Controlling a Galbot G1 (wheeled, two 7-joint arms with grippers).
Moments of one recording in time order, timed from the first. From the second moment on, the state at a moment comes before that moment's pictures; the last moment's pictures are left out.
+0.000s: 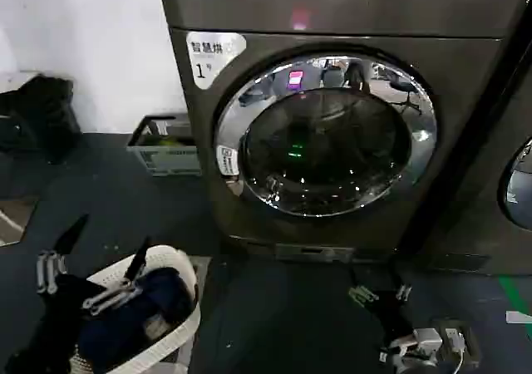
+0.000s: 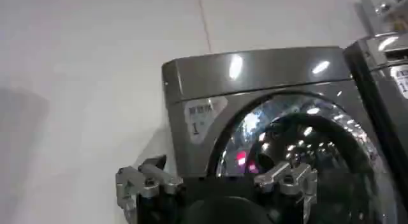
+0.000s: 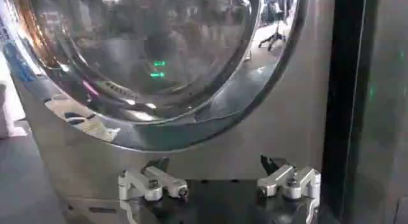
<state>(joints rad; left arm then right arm) 1.94 -1.36 -0.99 -2.55 -0.45 -0.23 0.38 -1.61 1.53 0.70 2.10 0.25 -0.11 -0.24</state>
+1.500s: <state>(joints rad) 1.92 -1.37 -0.97 -2.57 -0.41 -0.06 0.36 -0.85 1.10 0.19 1.84 0.36 -0.18 -0.52</state>
